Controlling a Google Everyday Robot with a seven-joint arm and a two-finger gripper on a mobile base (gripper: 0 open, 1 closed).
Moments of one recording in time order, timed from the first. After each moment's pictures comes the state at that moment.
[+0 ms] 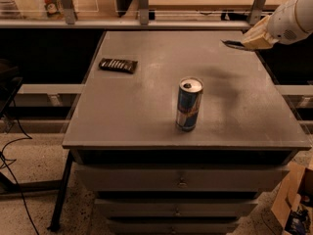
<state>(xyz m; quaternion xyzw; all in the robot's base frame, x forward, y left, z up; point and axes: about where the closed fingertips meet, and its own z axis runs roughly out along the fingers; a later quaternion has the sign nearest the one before) 0.689 -0.275 0.931 -0.55 0.74 0.00 0.40</state>
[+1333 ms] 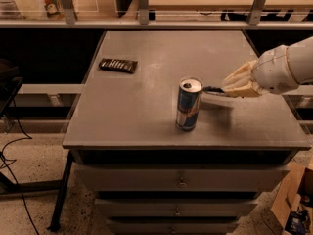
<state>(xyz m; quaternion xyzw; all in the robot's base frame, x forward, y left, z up) 0.556 -0.195 0.875 -0.63 0.67 0.10 0.39</state>
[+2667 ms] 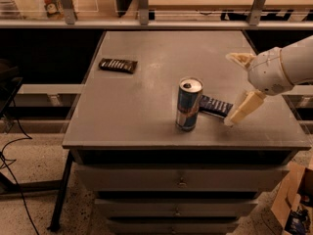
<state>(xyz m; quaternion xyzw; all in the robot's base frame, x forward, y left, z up) 0.554 -0.186 0.870 -0.63 0.66 0.11 0.38</state>
